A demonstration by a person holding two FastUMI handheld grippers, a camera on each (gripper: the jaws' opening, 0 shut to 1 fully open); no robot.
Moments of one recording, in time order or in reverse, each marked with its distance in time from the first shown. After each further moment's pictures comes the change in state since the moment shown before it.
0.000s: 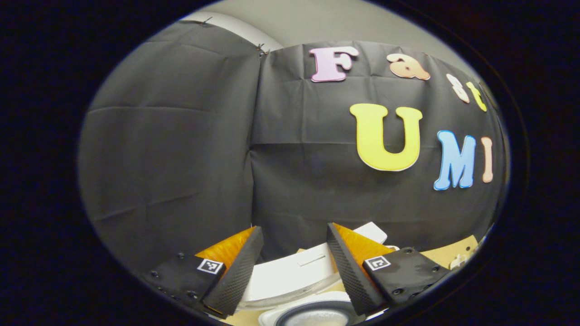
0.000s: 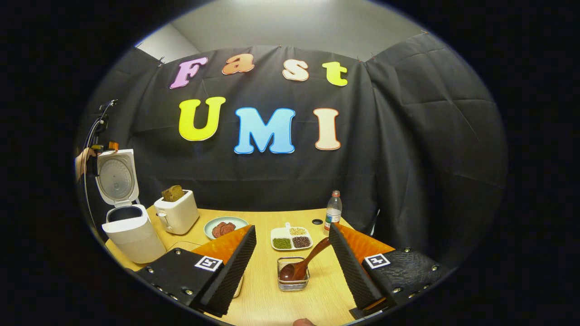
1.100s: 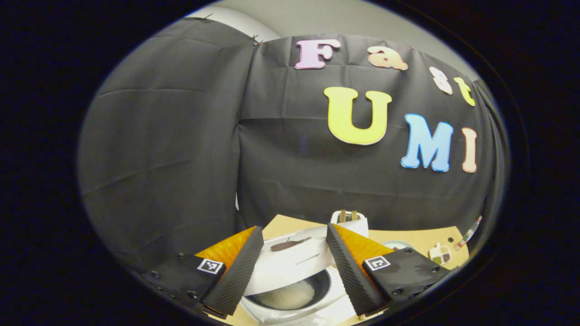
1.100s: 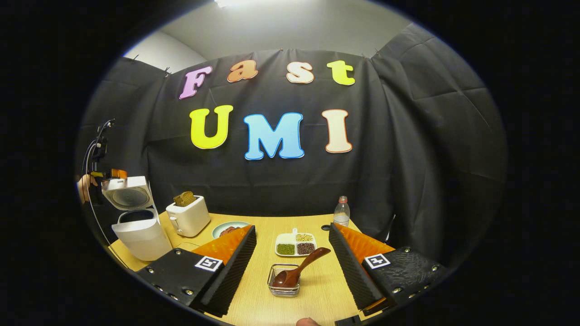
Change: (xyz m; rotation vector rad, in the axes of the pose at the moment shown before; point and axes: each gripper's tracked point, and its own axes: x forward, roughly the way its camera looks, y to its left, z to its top) left arm -0.069 -0.047 -0.055 -0.007 0.135 -0.069; right arm 0.014 -0.046 0.006 0.025 -0.011 0.133
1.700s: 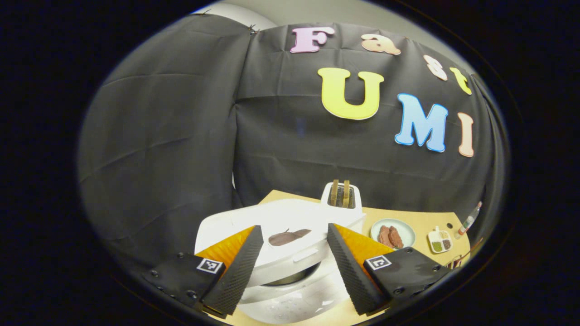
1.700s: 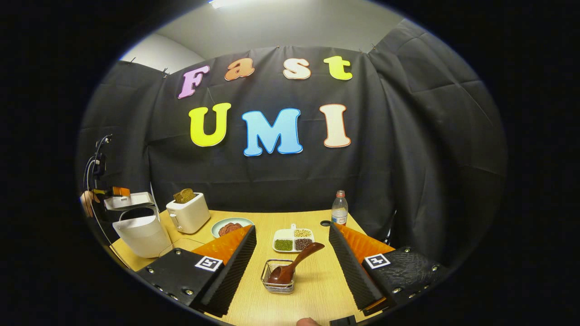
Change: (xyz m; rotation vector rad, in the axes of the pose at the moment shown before) left arm -0.019 -0.012 -0.040 -0.027 0.100 -0.007; right arm 0.000 -0.022 -0.011 0.022 0.017 0.013
